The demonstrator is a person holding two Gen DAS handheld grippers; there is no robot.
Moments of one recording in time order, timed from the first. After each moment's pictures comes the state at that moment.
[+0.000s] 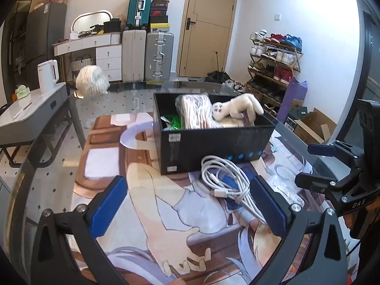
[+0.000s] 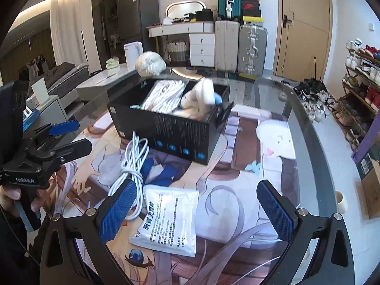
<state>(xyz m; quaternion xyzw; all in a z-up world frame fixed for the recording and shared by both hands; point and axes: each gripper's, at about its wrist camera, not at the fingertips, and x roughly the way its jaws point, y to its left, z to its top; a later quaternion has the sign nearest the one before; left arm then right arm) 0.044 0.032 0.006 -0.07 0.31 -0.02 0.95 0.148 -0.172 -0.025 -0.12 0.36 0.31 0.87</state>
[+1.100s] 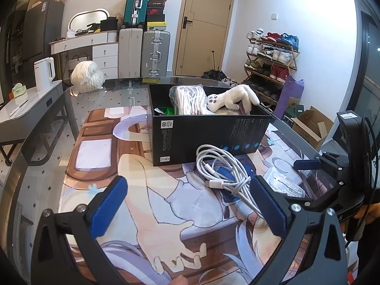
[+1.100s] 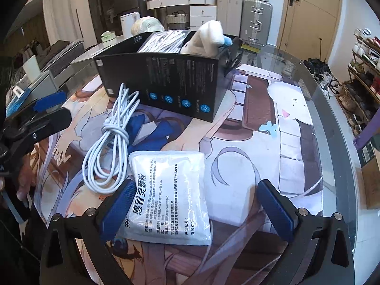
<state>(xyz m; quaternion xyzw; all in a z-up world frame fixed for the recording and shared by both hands) 0.042 0.027 -0.010 -0.07 0.31 -0.03 0.95 0.160 -0.161 -0.077 -0.15 0.43 0.30 0.84</state>
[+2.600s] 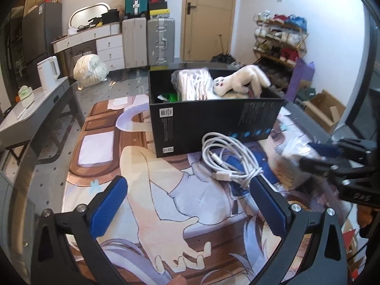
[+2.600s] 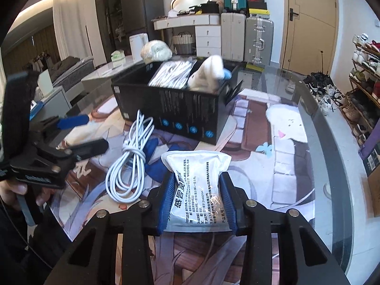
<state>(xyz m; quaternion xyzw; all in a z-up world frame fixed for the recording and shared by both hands) 0.059 0.015 -0.017 -0.03 0.36 0.01 0.93 0.138 -0.176 -0.043 -0.12 0.38 0.33 0.86</state>
